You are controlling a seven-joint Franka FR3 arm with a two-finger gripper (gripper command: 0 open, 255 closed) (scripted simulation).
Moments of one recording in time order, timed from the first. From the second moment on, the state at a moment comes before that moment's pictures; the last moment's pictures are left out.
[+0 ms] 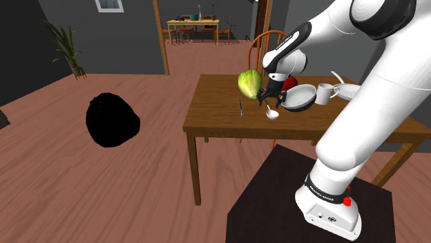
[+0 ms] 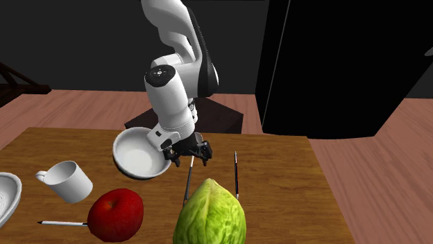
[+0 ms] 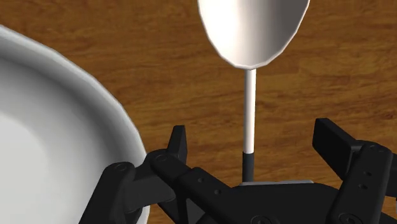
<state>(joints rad) -0.29 -0.11 -0.46 -2.45 0.10 2.35 0.14</state>
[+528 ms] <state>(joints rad) -0.29 -0.11 -0.46 -2.45 0.10 2.35 0.15</state>
